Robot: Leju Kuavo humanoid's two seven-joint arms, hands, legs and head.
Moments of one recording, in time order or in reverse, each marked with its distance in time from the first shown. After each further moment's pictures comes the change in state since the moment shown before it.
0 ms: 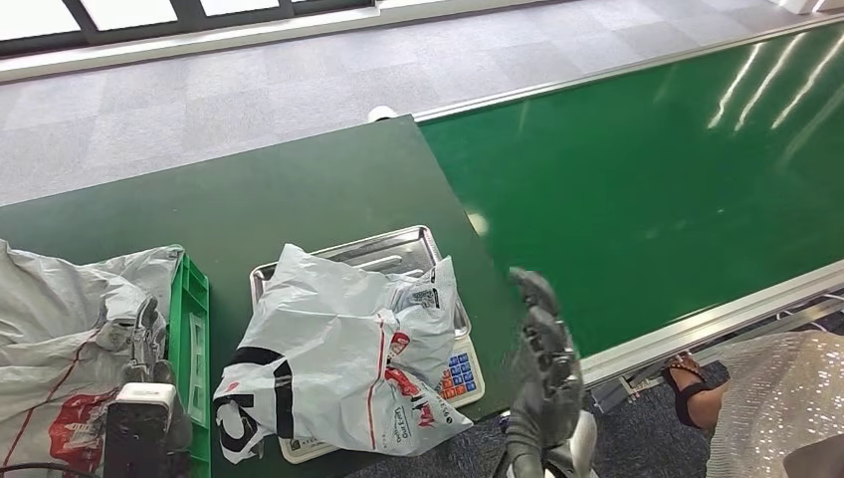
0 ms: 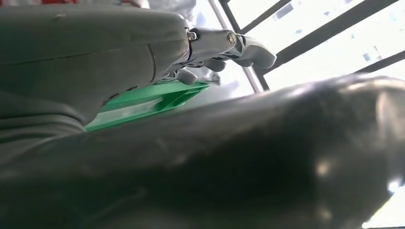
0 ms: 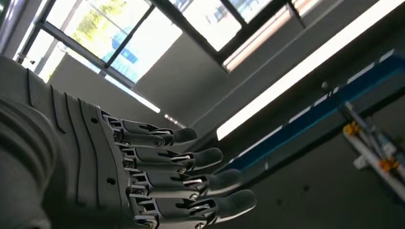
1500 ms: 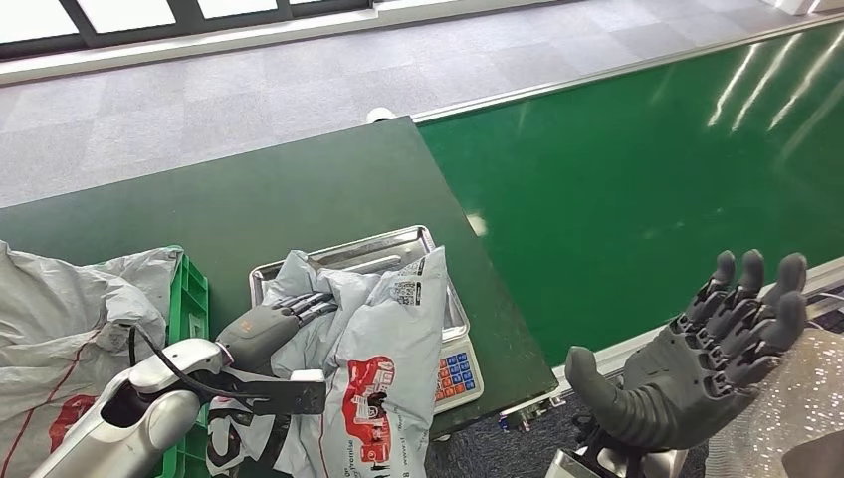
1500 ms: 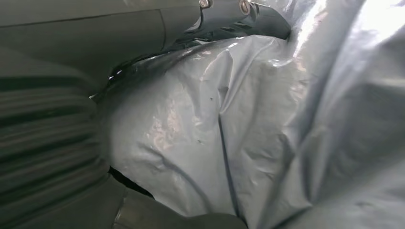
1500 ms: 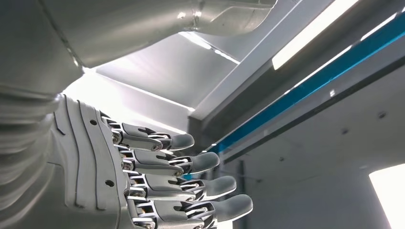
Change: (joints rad) left arm -0.742 0.369 -0.660 0.513 -0.174 -0.613 -0.028; right arm 0.096 0.160 -0.291 -0.196 -0.213 -0.001 -0.053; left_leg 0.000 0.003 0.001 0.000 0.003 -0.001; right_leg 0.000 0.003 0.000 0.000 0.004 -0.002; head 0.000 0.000
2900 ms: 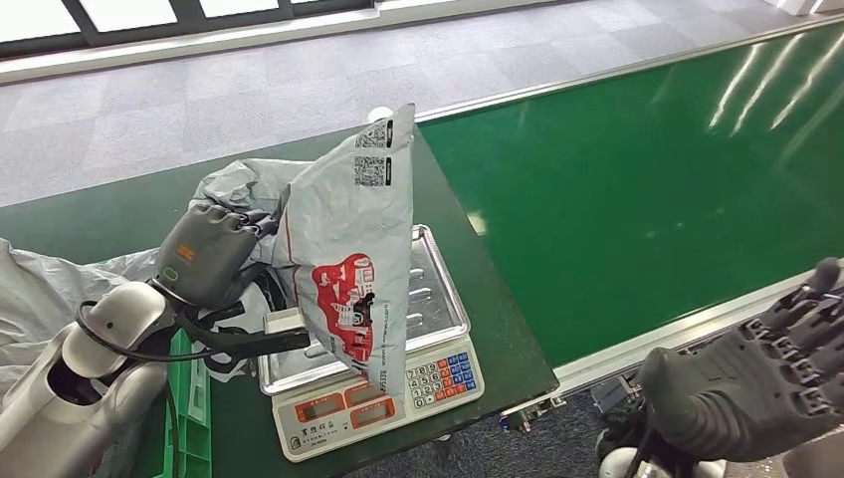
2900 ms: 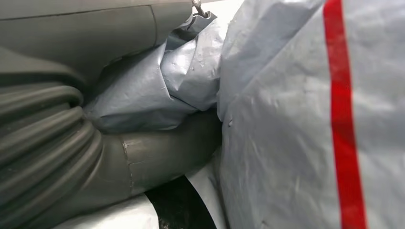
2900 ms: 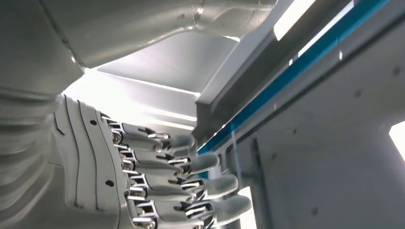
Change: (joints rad) left arm -0.118 0.030 0.076 -0.188 -0.328 0.431 0.092; right arm 0.000 0.000 -0.056 -0.108 -0.121 0.001 -0.002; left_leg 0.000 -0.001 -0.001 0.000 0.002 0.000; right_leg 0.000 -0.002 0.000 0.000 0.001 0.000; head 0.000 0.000
